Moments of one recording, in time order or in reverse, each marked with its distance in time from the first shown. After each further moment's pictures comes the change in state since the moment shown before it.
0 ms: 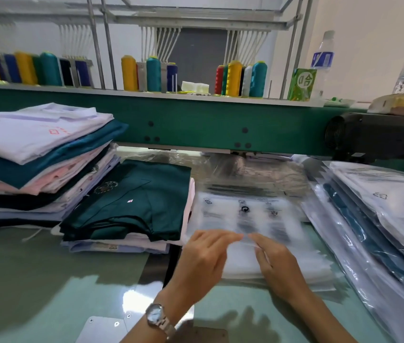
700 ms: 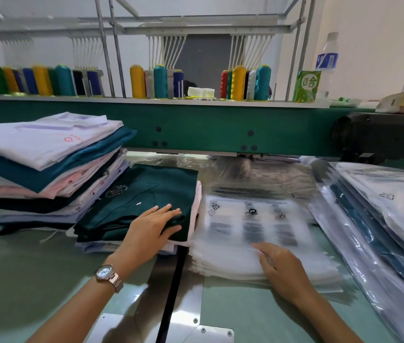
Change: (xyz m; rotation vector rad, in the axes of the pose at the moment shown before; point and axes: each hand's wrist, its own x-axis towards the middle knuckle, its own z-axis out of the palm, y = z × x) left_hand -0.011 -0.102 -0.074 0.443 -0.275 -0.316; right_hand 0.000 0.001 0.003 -0.027 -0.106 0.048
